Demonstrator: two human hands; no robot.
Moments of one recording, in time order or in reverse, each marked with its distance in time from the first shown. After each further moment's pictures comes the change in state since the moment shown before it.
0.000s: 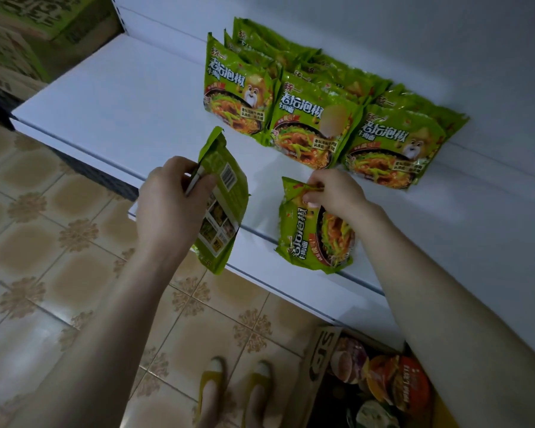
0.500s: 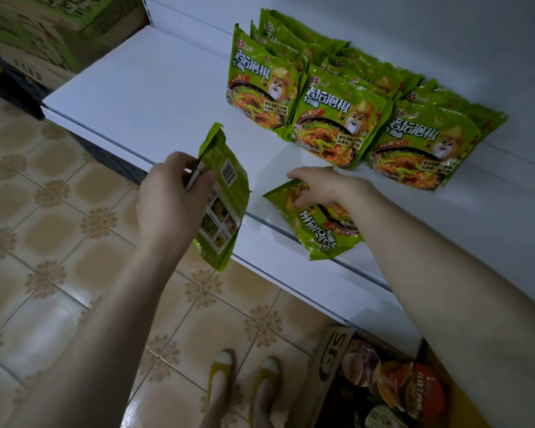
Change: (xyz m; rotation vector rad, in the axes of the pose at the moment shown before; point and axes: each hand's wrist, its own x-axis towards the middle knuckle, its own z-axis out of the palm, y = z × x) left_hand 0.003 -0.018 -0.015 0.039 0.039 -0.078; right_hand 0.034 -0.039 0.019 -0.215 -0.406 -0.118
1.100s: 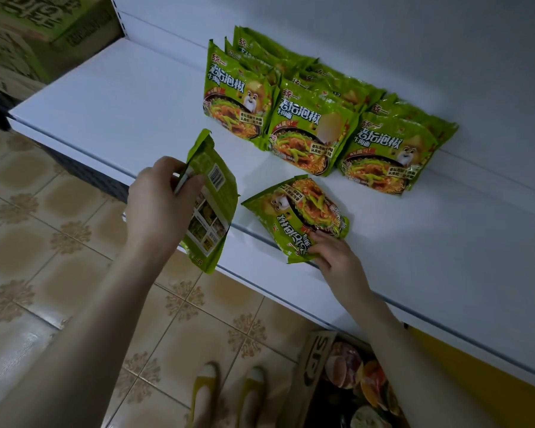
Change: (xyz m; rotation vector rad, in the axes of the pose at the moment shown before) left_hand 0.004 0.005 0.010 -0.016 -0.020 0.067; right_hand -0.097 0.055 0.119 0.166 0.793 -0.220
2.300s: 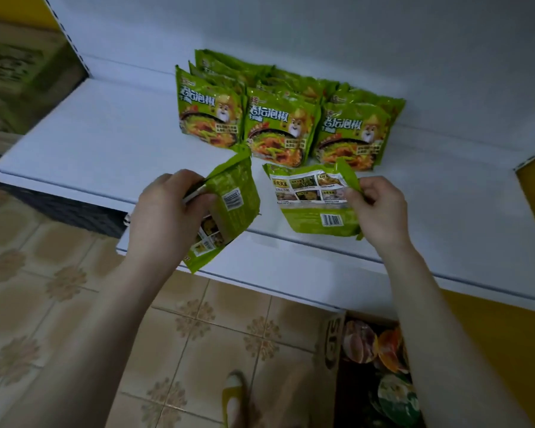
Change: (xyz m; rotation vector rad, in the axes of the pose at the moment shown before) left_hand -0.015 0.005 -0.033 0.130 -0.159 0.444; right_hand 0.017 -0.069 -0.089 0.292 0.434 0.634
